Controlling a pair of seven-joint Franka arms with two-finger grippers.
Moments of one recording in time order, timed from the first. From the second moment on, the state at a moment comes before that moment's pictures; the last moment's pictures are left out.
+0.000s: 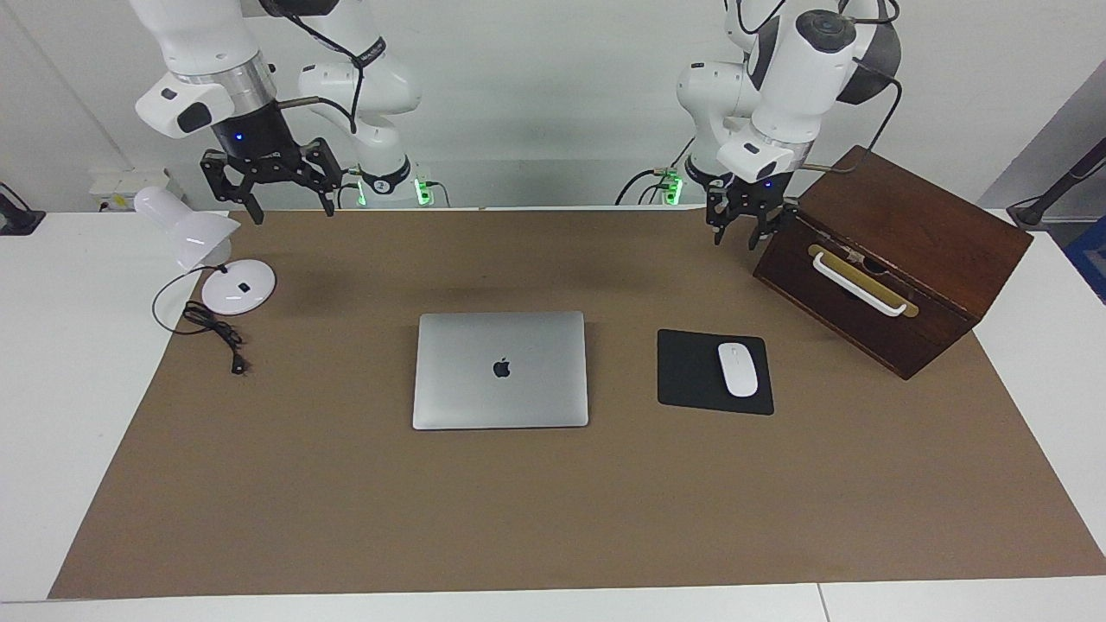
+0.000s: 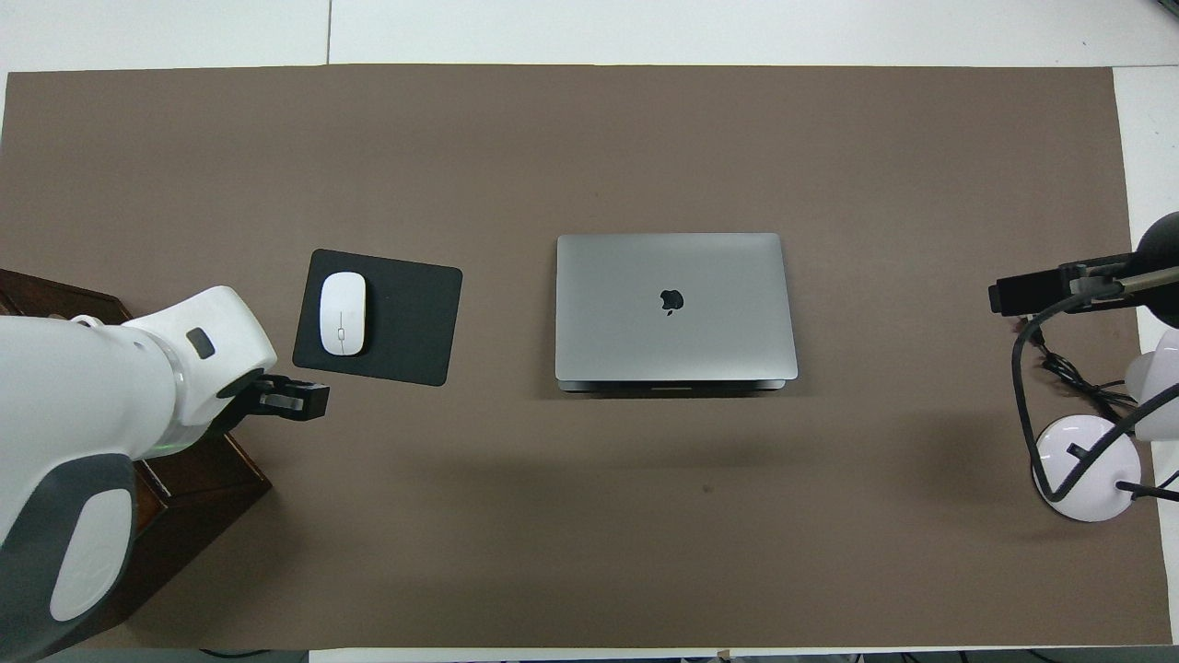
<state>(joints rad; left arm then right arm) -0.21 -0.31 -0.06 -2.16 -0.03 1.93 -0.02 0.02 -0.12 0.04 -1.67 0.03 1.63 -0.04</state>
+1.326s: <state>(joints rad) 0.01 -0.11 0.00 -1.67 -0.05 1.60 -0.02 -0.01 -0.12 0.03 -1.68 -0.03 1.61 0.01</state>
